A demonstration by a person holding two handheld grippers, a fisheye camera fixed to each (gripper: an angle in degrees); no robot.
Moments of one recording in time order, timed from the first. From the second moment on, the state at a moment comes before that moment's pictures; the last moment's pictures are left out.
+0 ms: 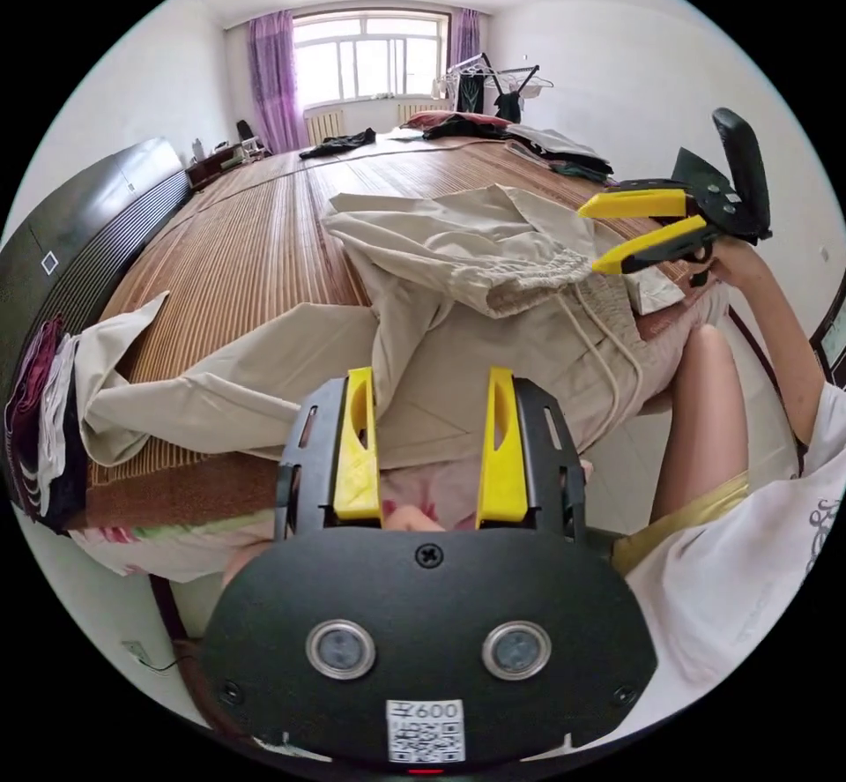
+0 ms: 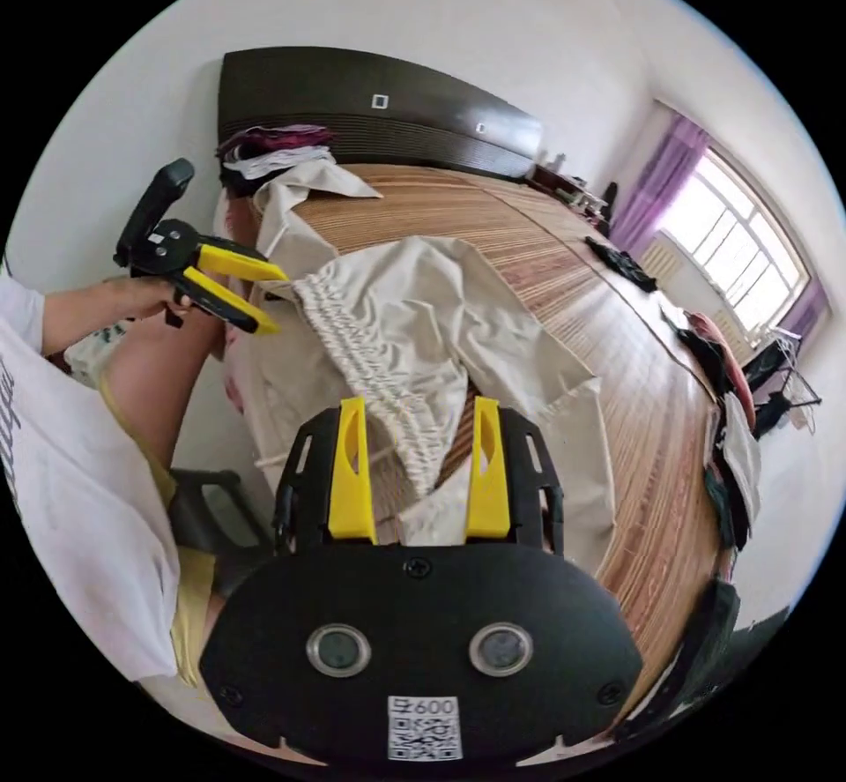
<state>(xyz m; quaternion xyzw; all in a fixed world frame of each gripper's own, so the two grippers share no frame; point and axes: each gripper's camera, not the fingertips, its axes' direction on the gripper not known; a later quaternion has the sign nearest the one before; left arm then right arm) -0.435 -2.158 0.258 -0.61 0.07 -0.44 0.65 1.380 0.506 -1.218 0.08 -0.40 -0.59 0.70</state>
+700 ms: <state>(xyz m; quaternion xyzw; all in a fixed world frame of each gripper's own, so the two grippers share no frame) -0.405 -2.036 0.245 -0.62 -0.07 -0.58 0.52 1.818 0.171 -1.183 0.20 -0.61 0.08 0.76</state>
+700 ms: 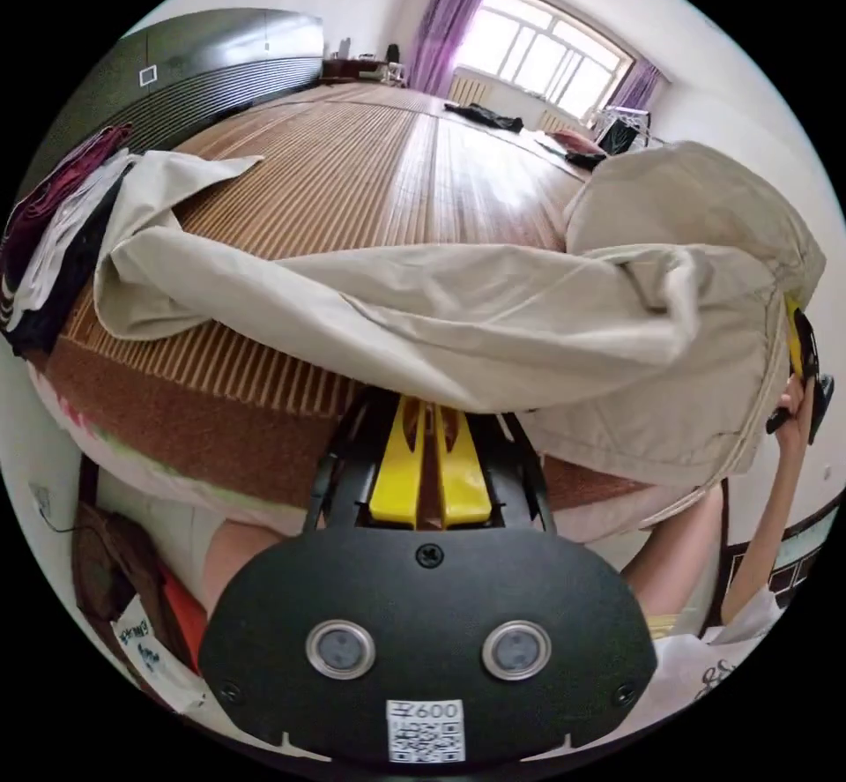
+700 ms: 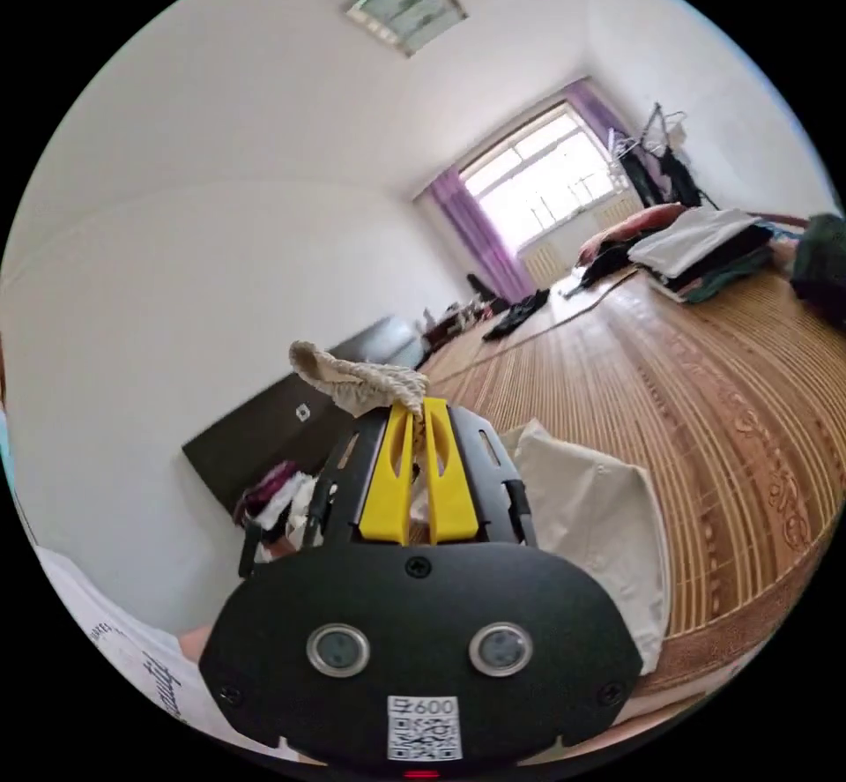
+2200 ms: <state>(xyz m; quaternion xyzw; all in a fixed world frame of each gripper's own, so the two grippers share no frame) -0.271 -2.340 0.315 -0.55 0.05 -0.16 0.82 1.943 0.358 -1.364 0.13 -0.73 -0.16 0.66</state>
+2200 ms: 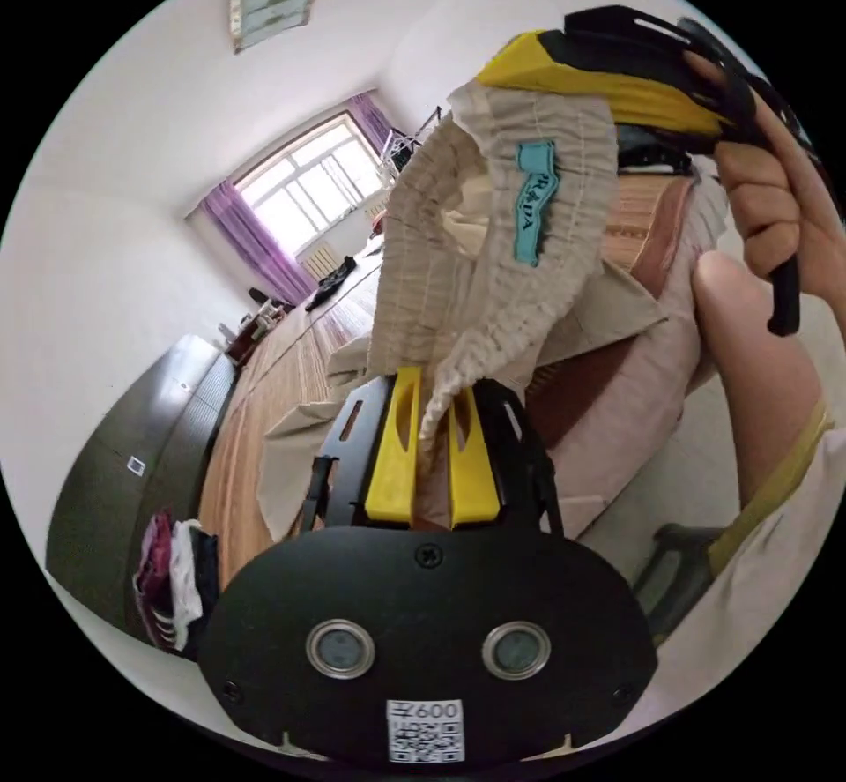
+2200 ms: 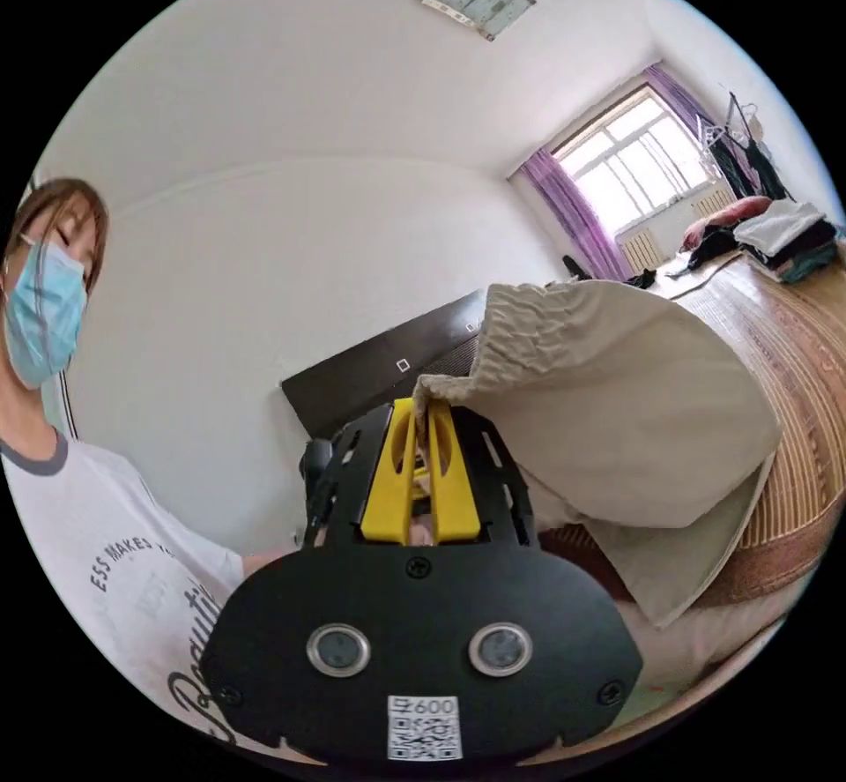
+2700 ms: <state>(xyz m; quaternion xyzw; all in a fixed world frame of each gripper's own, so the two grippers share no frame) -0.599 -2.219 0.067 -0.55 -0.39 -0.49 0.56 1.852 0.459 -1.314 0.03 -0.74 -0.29 0.61</state>
